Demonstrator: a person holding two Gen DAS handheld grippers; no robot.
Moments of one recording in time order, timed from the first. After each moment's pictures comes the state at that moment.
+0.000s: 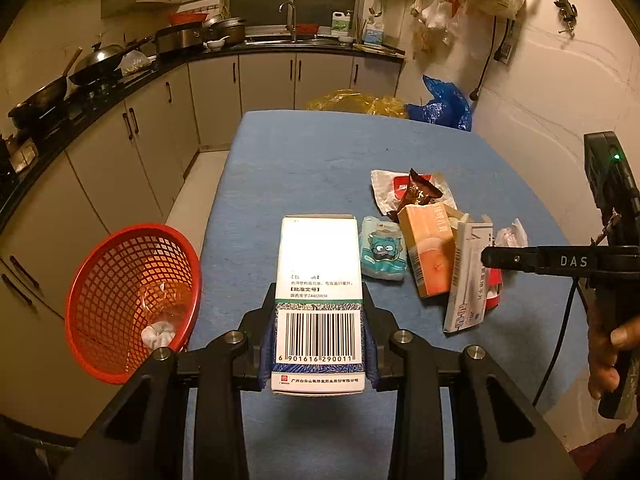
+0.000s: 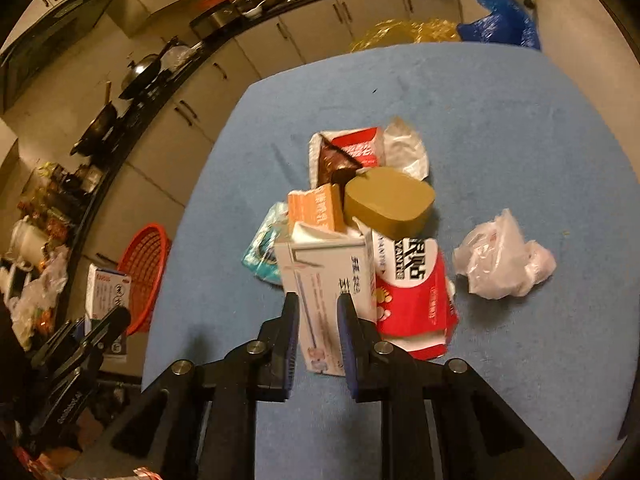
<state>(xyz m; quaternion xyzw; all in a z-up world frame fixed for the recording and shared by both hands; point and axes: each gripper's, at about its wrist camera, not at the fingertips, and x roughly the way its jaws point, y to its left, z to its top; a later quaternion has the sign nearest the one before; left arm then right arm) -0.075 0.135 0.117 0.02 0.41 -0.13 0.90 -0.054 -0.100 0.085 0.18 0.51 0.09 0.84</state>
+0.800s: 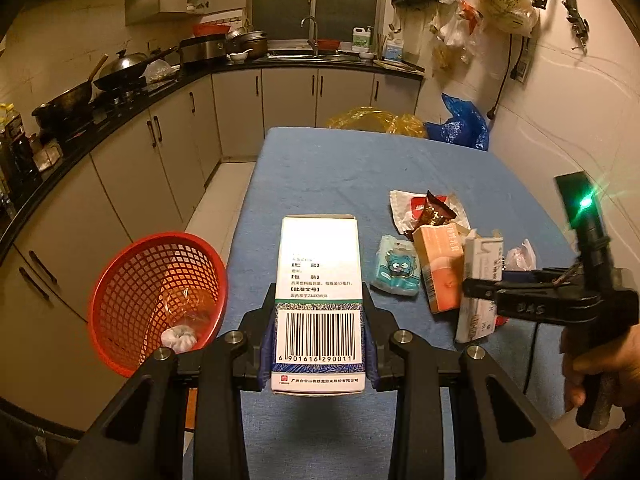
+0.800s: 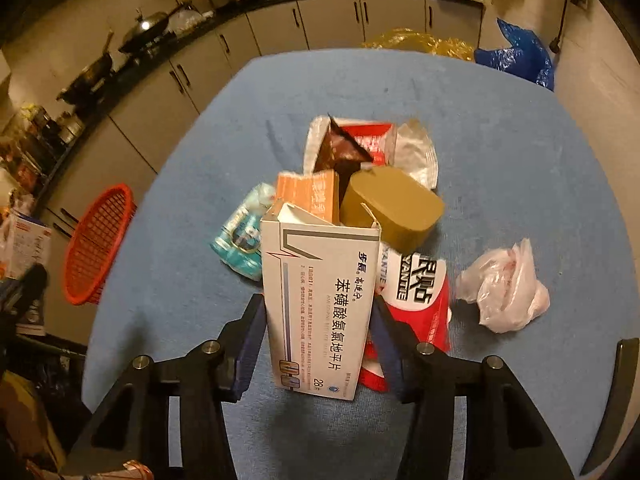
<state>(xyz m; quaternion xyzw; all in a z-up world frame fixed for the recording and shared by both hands) -0.083 0.142 0.131 0.01 0.38 -0.10 0.92 -0.041 -0.076 0.069 0.07 0.50 0.08 0.86</state>
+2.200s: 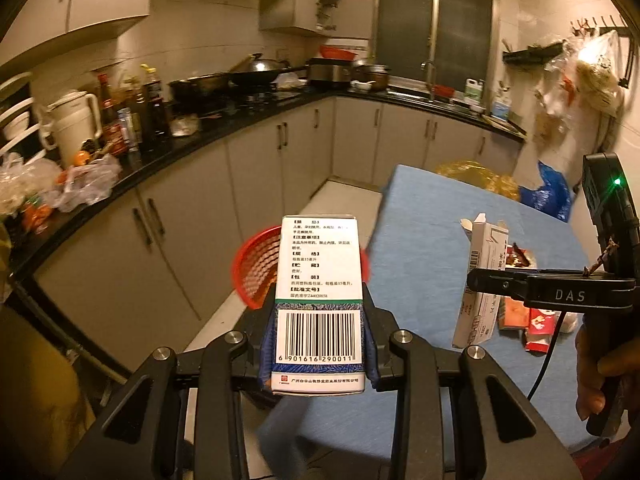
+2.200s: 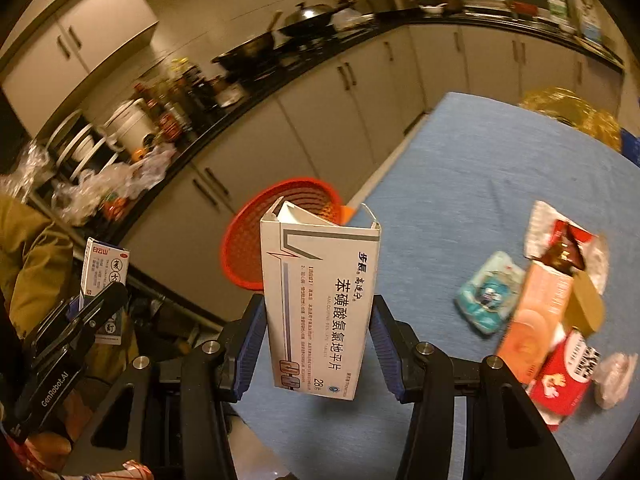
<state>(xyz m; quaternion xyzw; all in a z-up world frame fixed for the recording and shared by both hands) -0.195 0.224 0.179 -0.06 0.33 0.11 0.94 -0.058 0.061 0.131 0.04 0.46 0.34 0.82</state>
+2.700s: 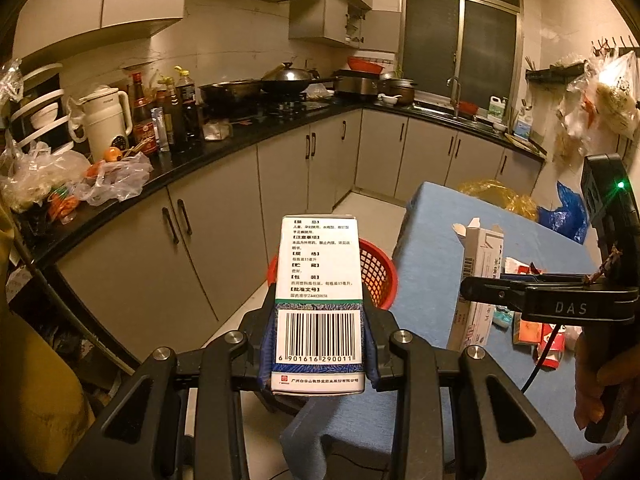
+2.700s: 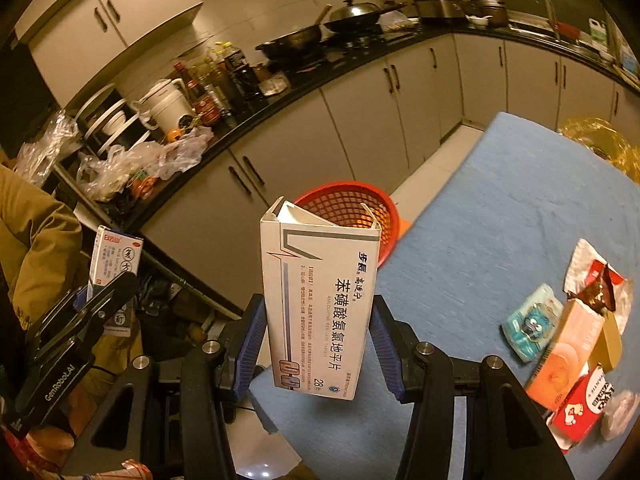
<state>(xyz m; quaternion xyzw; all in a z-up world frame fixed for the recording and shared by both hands) -0.215 0.250 0.193 -0.07 0.31 0.15 0.94 -0.067 0.107 0.148 0.01 0.45 0.39 0.81</state>
